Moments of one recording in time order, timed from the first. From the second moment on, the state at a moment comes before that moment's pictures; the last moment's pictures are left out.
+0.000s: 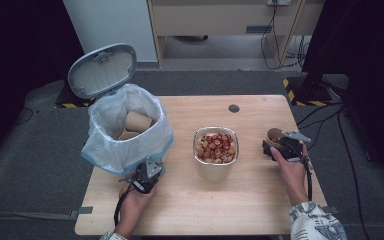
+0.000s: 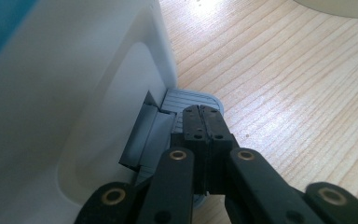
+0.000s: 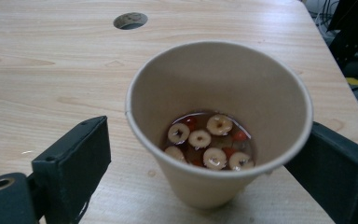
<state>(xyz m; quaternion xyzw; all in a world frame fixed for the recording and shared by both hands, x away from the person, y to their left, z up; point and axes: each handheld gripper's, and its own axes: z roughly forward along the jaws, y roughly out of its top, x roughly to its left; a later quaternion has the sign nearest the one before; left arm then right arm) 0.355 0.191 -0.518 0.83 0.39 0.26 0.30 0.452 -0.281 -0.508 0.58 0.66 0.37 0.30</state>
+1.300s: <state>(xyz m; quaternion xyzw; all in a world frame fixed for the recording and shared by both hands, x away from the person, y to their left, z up) 0.355 0.191 -0.519 0.83 0.39 0.26 0.30 0.460 -0.291 -0.510 0.55 0.66 0.40 0.31</state>
